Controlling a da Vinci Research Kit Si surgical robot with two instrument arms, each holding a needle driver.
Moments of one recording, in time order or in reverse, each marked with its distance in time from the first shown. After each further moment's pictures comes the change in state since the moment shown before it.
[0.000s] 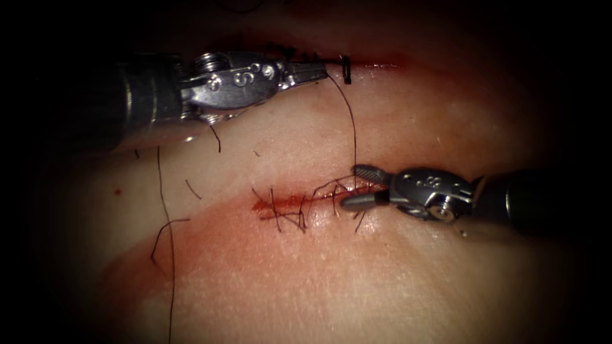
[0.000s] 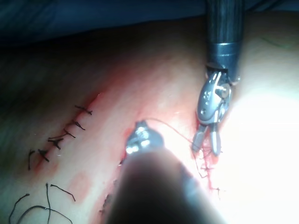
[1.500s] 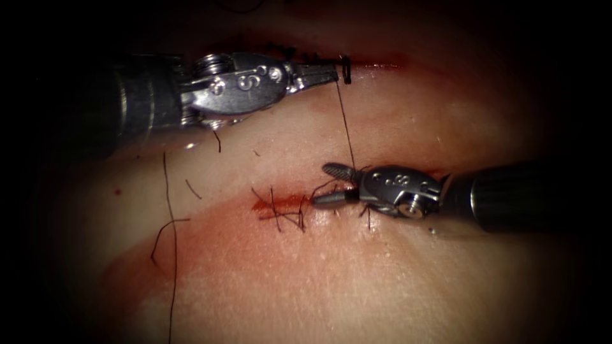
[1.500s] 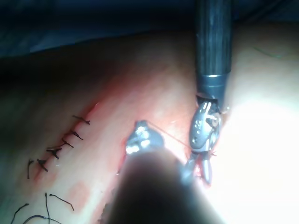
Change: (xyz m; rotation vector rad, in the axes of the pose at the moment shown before) right arm 0.000 0.000 0.005 -0.011 0.022 -0.044; left arm 0.003 0.001 -0.001 0.003 0.019 0.012
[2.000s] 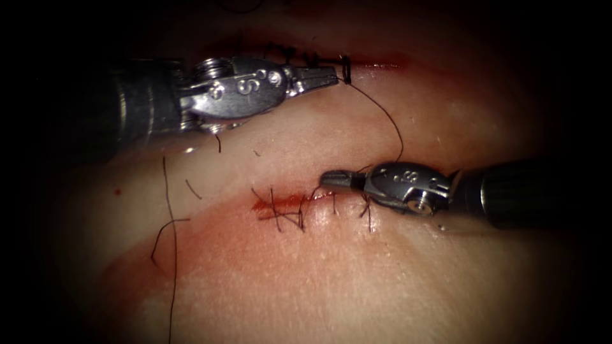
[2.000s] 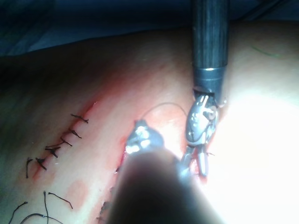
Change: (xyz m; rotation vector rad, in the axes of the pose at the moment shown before) right arm 0.001 0.000 -0.001 0.019 0.044 0.001; left arm 0.000 0.000 0.000 0.000 0.004 0.001
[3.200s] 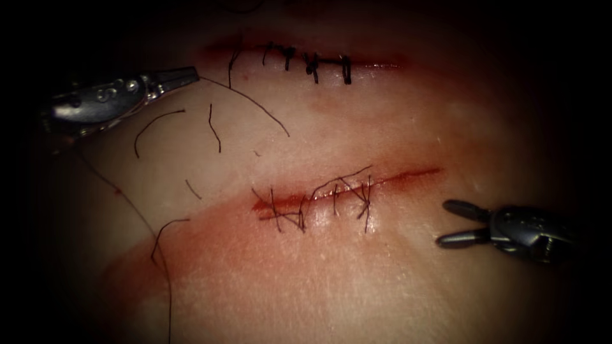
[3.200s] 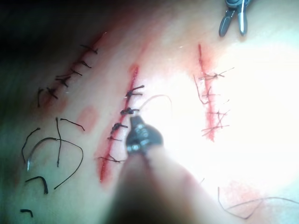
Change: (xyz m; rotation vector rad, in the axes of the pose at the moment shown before) right arm -0.006 -0.002 -0.017 -0.040 0.037 -0.001; left arm -0.013 -0.006 -0.009 0.133 -0.059 0.007
